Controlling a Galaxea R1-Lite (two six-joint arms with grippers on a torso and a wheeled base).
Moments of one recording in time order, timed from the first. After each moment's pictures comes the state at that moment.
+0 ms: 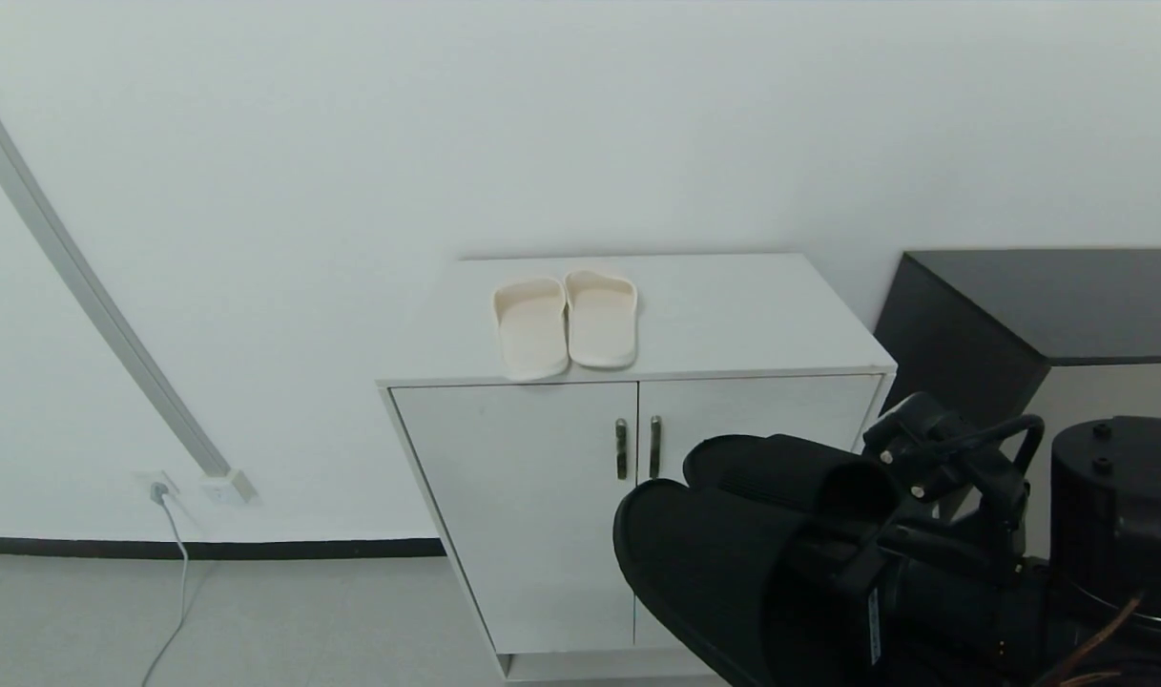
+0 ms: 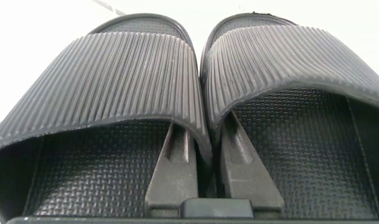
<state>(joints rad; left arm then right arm) 0.00 0.00 0.00 0.00 -0.01 0.00 0.85 1.46 -0.53 -0.64 -0.09 0.11</state>
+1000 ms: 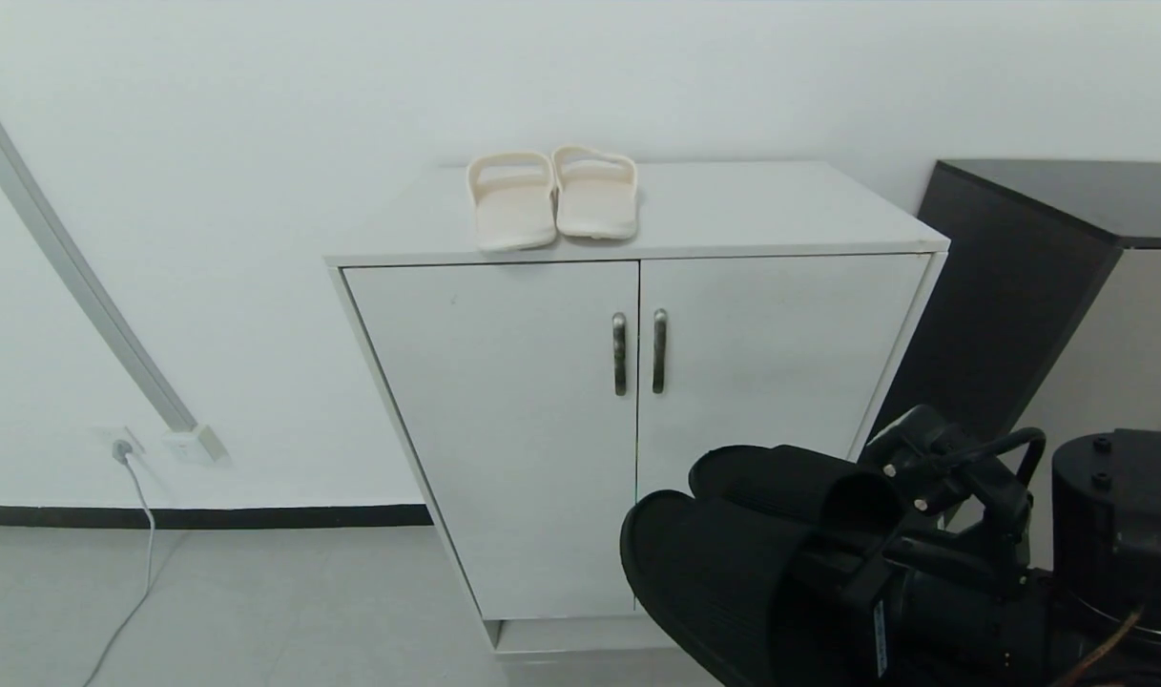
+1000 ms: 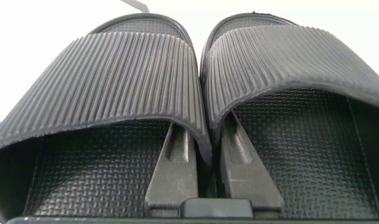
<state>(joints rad) 0.00 0.00 0.00 0.00 -0.01 0.01 0.85 1.46 -0.50 -0.64 -0.09 0.12</state>
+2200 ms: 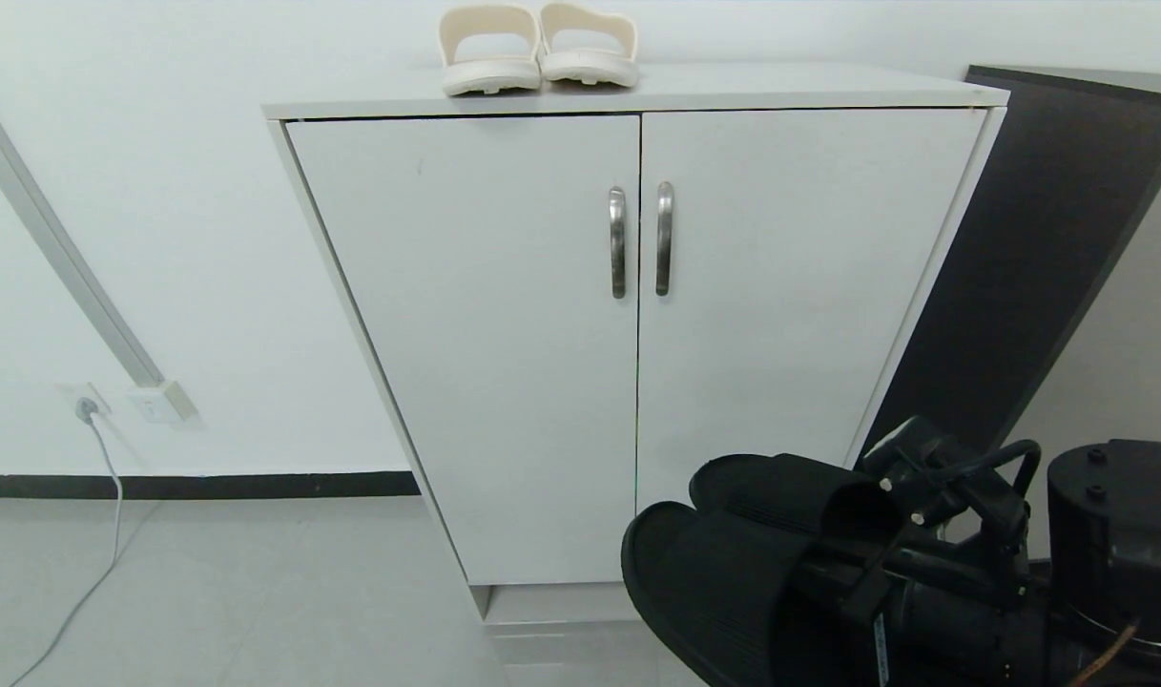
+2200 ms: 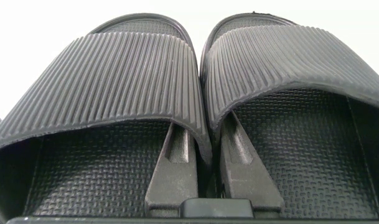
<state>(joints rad) 0.00 0.02 0.00 0.00 -0.01 0.01 0.85 1.46 -0.49 -0.64 -0.09 0.11</state>
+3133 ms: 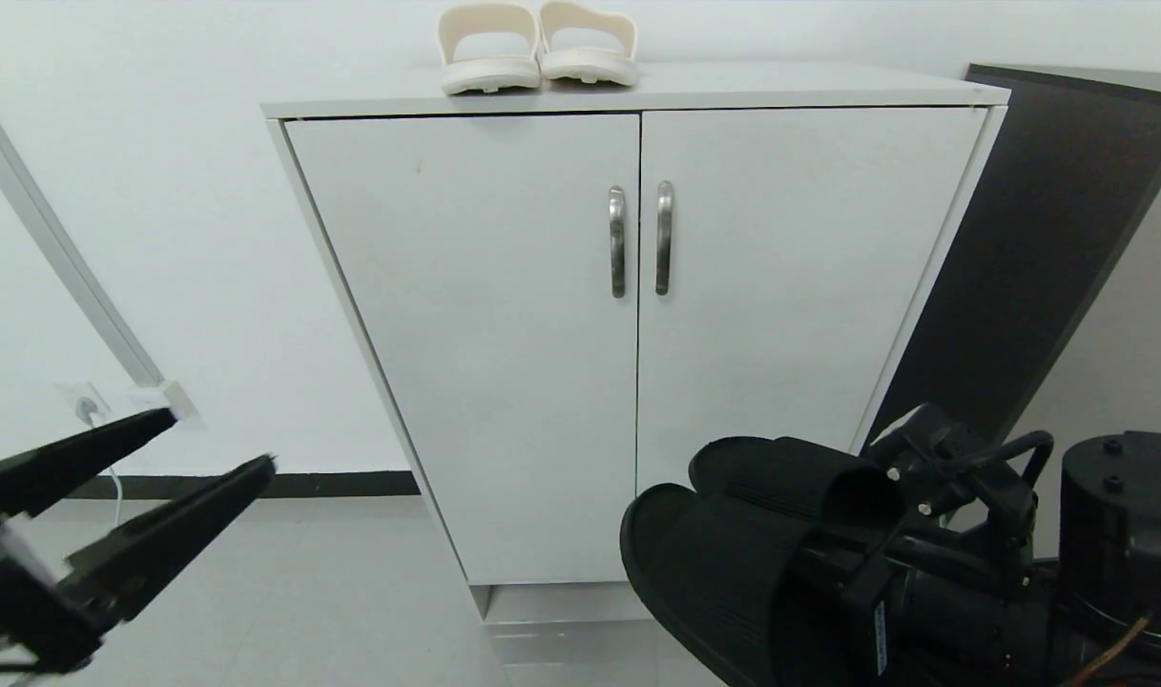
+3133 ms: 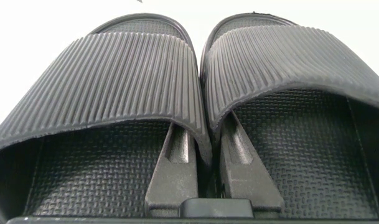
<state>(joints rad) -0.17 0.93 -0.37 -0.55 -0.31 -0.06 0.85 1.46 -0.49 -0.69 -0.10 0.08</state>
